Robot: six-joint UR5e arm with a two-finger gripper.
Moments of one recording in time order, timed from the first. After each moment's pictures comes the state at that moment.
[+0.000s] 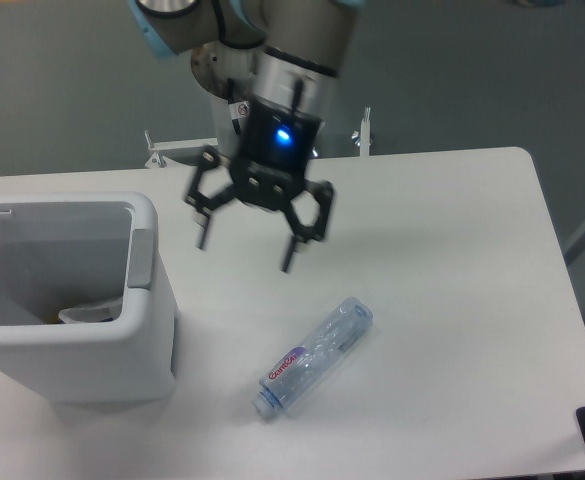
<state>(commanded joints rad) 2.50 -1.79 -1.56 -0.82 0.98 0.40</state>
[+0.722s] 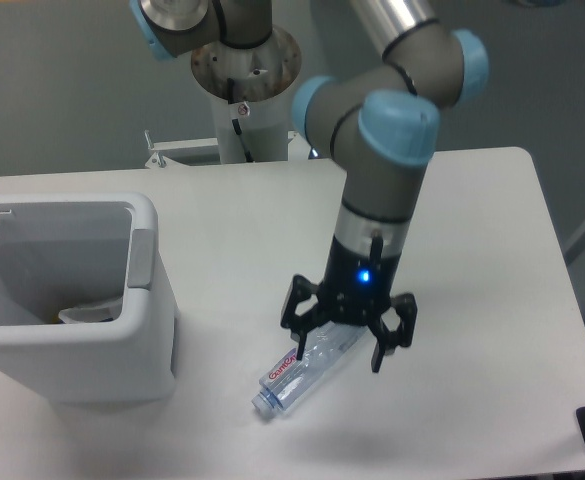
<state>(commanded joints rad) 2.48 -2.03 -1.50 -0.81 1.18 0.71</state>
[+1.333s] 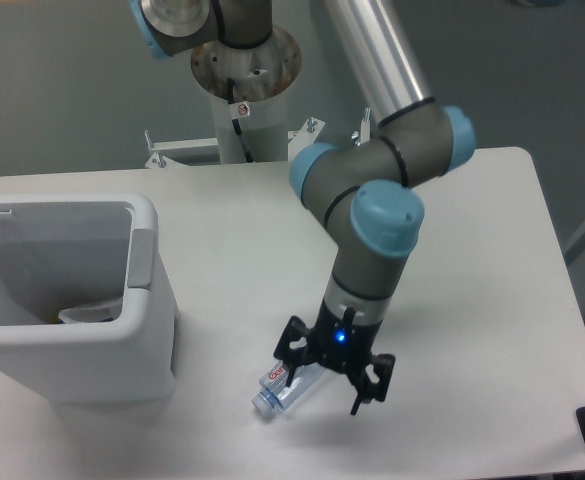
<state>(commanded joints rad) 2.41 -2.15 -1.47 -0.80 1.19 0.82</state>
